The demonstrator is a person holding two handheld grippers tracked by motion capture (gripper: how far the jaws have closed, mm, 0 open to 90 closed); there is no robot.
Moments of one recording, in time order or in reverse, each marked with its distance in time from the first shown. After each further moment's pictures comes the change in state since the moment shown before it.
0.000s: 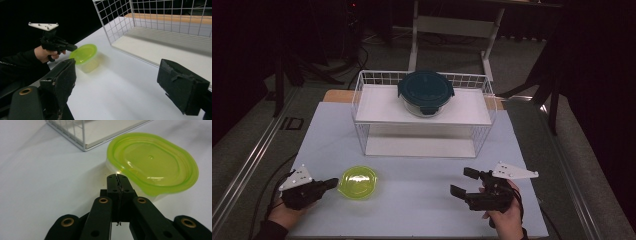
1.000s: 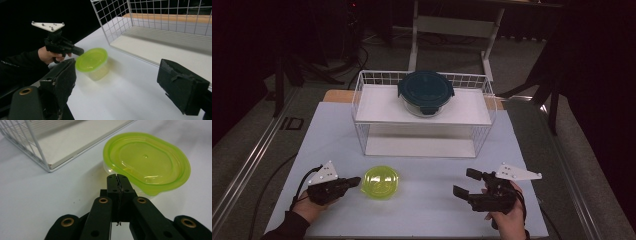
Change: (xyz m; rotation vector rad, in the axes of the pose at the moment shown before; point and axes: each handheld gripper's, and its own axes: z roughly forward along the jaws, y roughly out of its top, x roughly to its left) left arm -0.027 0.028 0.038 0.020 -0.083 0.077; right arm -0.002 -0.003 -0.006 -0.004 -0.009 0.010
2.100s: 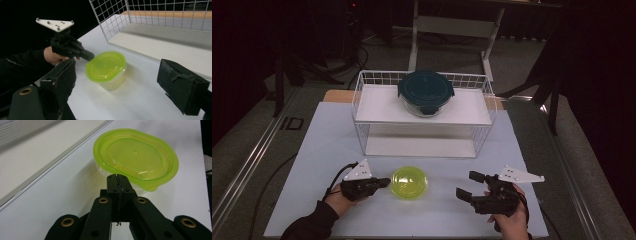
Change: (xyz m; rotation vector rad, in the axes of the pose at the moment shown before) left arm -0.033 0.037 0.064 0.023 -0.153 0.085; right arm -0.004 -0.008 -0.006 0.006 -0.010 0.015
